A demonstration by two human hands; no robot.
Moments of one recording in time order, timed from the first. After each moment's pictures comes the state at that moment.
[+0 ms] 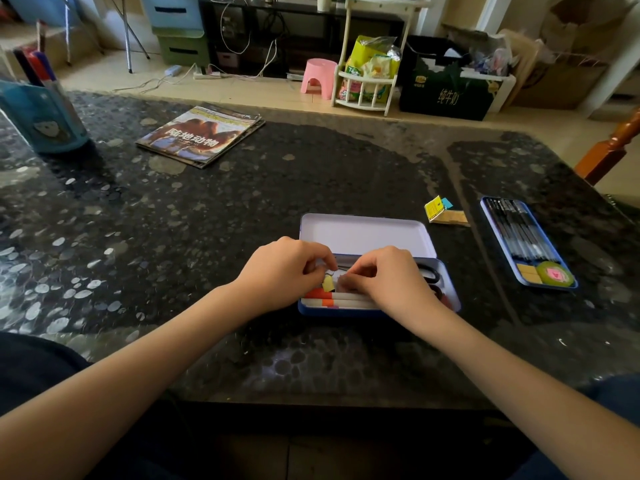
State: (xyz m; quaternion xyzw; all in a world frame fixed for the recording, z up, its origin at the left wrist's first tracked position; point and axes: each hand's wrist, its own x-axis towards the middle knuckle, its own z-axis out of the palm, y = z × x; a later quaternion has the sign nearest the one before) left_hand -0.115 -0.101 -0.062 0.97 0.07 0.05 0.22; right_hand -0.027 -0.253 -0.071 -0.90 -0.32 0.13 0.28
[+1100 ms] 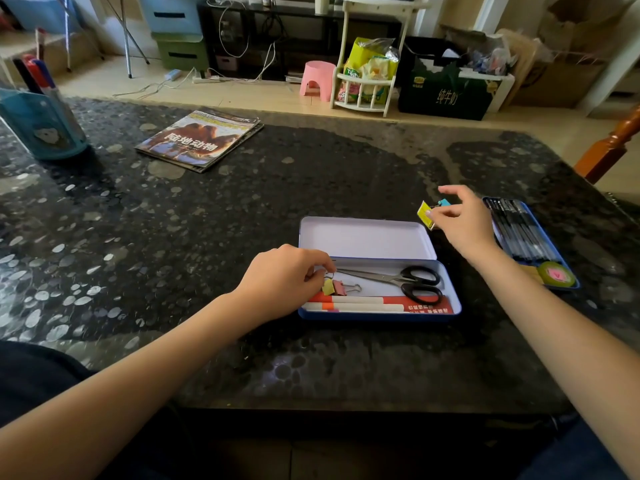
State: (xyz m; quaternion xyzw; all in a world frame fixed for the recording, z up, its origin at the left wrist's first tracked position) left_hand -0.115 -0.107 -0.059 0.98 0.09 0.03 0.20; right_hand 0.124 -0.299 -0.093 -0.88 -0.18 -0.06 0.43
